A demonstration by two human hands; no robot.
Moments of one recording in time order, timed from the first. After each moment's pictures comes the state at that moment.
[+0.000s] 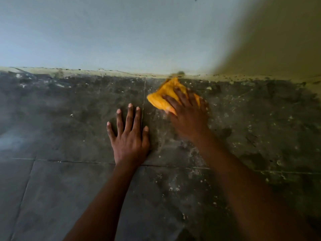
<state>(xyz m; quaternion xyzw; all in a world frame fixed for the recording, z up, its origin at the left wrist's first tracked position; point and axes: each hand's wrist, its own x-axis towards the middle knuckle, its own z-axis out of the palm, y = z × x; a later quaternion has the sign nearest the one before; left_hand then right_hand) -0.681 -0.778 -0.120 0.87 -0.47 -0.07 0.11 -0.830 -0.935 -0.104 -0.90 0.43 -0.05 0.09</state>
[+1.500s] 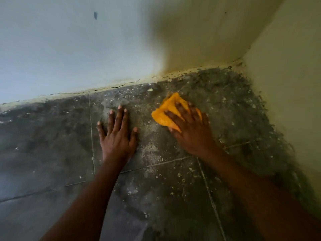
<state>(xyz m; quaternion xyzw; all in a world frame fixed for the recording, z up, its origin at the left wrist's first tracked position) -0.755 -0.848 -0.116 0.79 -0.60 -0.09 0.09 -1.012 -0.926 -0.102 -0.85 0.51 -0.03 0.09</state>
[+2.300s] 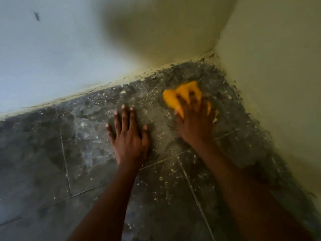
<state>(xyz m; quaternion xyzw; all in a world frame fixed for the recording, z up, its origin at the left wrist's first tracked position) -0.855 -0.878 -0.122 0.78 -0.61 -0.10 0.13 -1.061 -0.945 -0.111 -0.70 0.70 -0.08 0.11</state>
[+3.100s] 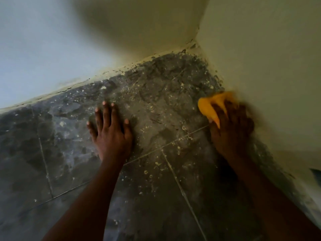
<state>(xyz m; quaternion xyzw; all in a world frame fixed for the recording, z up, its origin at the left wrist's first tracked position) -0.855 -0.881 -0.119 0.78 -0.61 -0.09 0.12 -1.202 -0.883 -0.119 -0.66 0.75 -0.08 -0.01</state>
